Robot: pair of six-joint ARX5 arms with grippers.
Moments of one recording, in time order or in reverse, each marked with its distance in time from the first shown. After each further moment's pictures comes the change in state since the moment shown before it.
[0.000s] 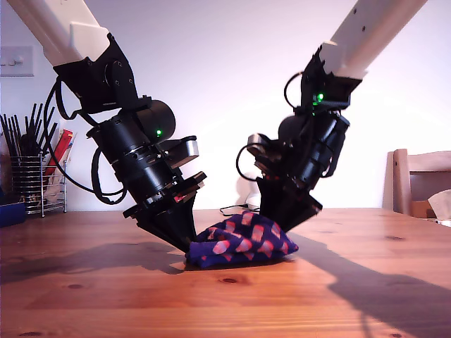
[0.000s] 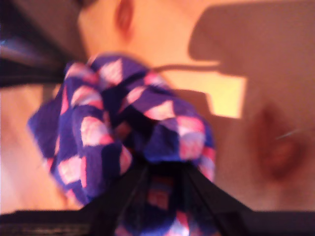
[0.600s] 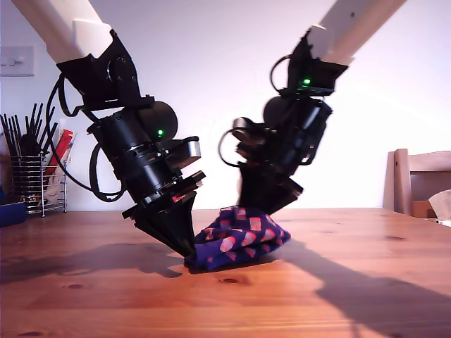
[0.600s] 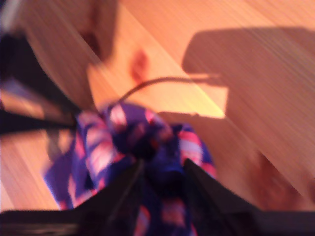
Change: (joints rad) left arm -0.021 0.000 0.013 -0.076 0.001 0.021; right arm 0.067 -0.003 0.043 0.044 -0.008 0.032
